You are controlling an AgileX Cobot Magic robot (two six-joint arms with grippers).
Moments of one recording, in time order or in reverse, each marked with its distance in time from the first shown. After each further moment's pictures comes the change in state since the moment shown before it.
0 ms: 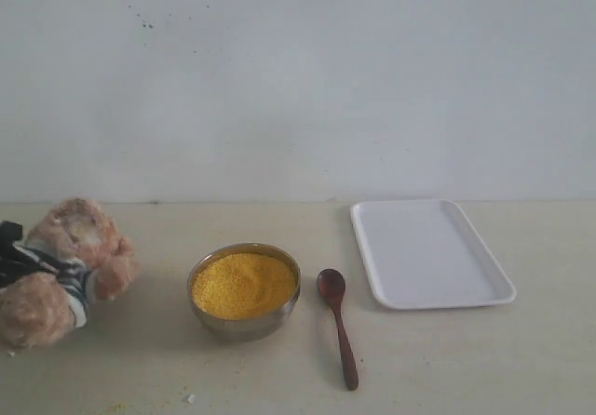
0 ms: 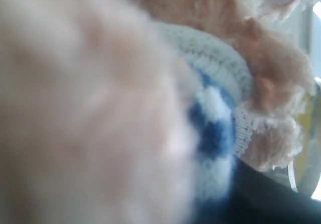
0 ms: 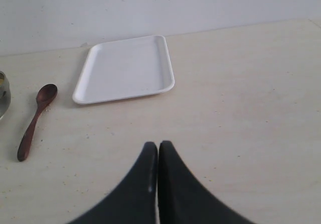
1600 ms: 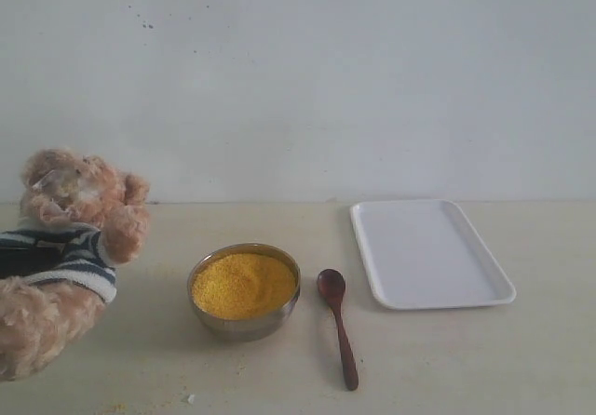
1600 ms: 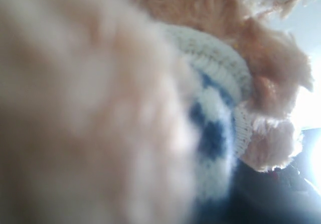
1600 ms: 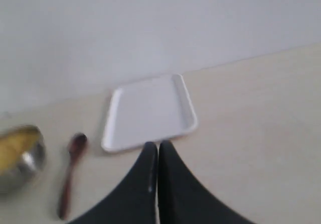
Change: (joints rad) left arm 0.045 -0.239 0.487 -0.536 0.323 0.492; right arm 0.000 0.000 0.000 0.014 -0.173 0.139
